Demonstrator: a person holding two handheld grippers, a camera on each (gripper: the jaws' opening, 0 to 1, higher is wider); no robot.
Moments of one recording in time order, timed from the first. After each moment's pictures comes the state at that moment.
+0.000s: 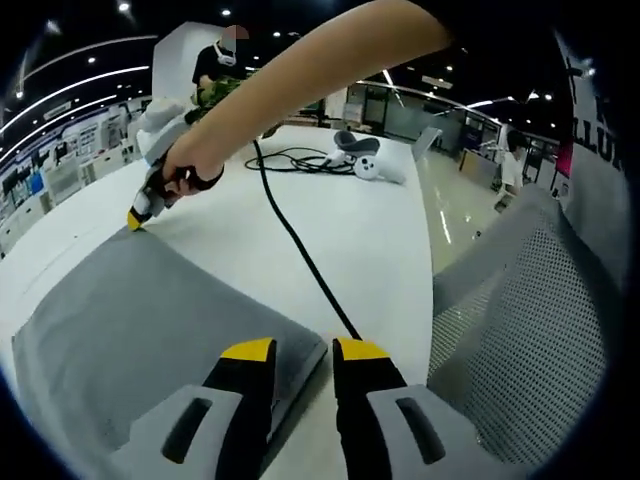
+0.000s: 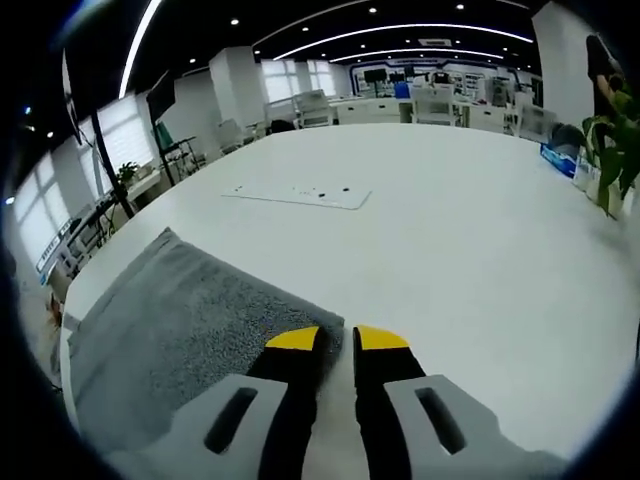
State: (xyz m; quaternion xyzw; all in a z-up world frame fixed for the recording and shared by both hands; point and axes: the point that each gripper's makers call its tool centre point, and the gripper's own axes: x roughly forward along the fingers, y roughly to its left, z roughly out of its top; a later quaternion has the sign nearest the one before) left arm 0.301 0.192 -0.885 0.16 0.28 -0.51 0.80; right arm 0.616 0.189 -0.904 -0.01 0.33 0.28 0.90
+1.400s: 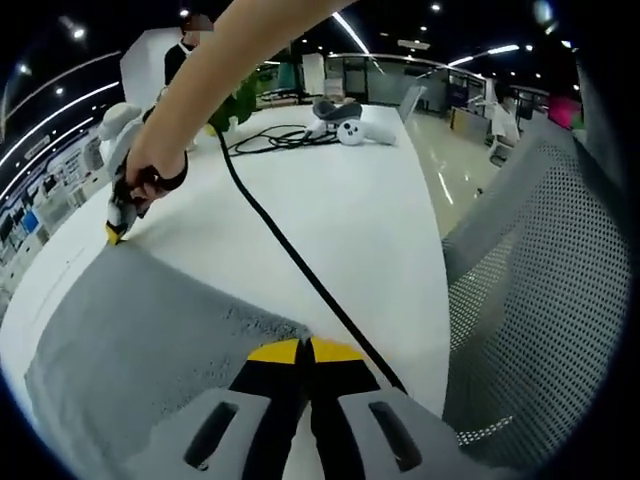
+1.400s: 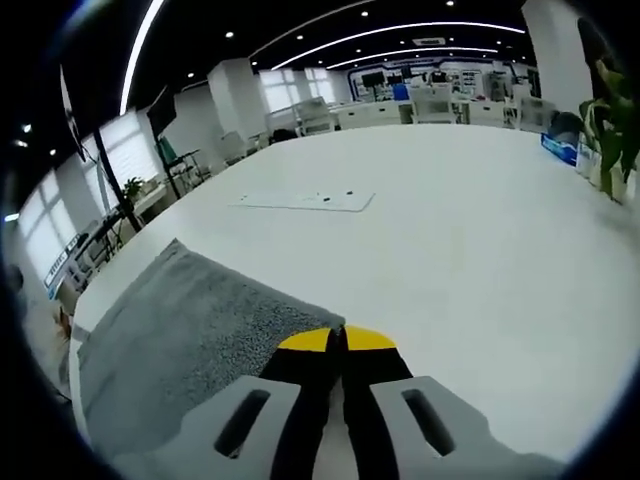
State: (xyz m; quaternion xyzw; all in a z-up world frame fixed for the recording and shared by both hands) left arm 0.299 0.182 -0.905 0.21 0.27 -0.50 0.79; right arm 0.615 0.193 -0.899 0.02 0.31 0.29 0.90
